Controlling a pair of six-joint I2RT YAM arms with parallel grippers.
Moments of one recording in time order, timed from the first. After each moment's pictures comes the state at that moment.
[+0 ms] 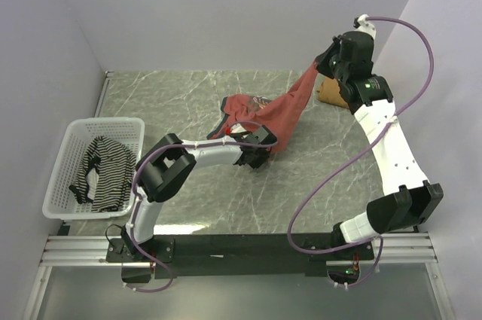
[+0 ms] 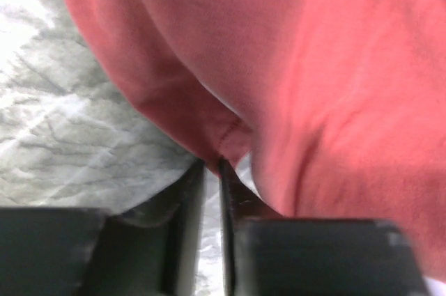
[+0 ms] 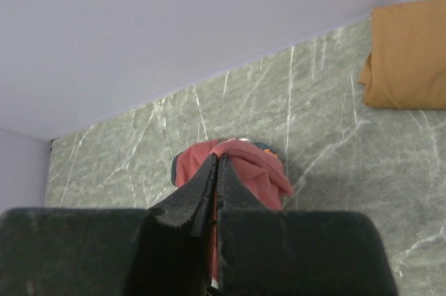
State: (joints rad) left arm -0.93 2.06 1.40 -0.39 -0.30 -1.59; right arm 0.20 1.47 1.67 -0.52 0.17 0.54
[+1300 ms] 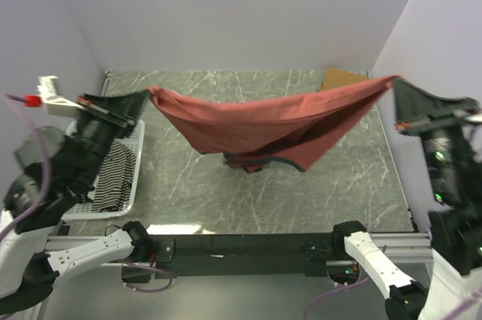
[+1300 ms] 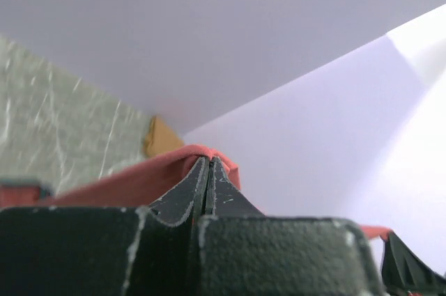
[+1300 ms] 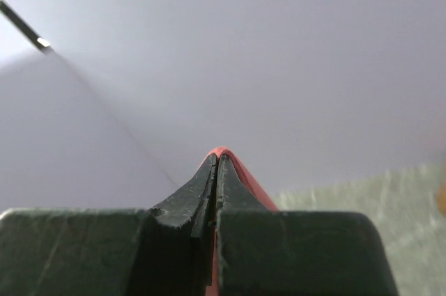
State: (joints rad) left arm -0.86 0.77 1.46 -0.60 -0.61 -0.99; right arm 0.18 0.77 1.67 -0.61 0.06 0.60
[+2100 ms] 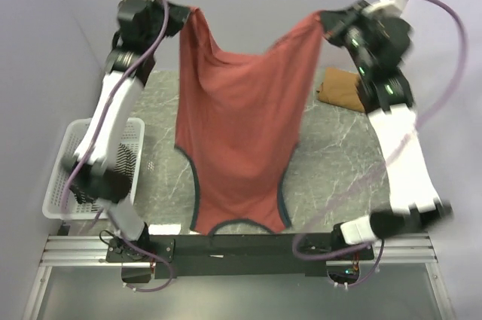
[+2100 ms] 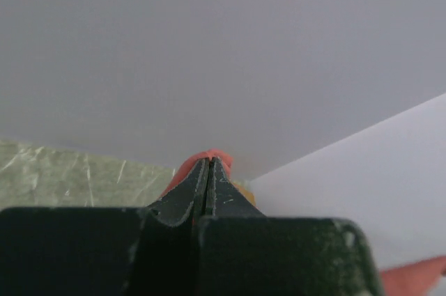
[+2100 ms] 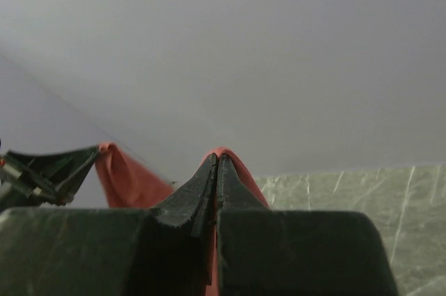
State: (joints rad) left arm -0.26 1.65 1.97 -0.27 -0.02 -0.80; right arm 0.18 1.34 1.77 -0.25 -0.05 0.59
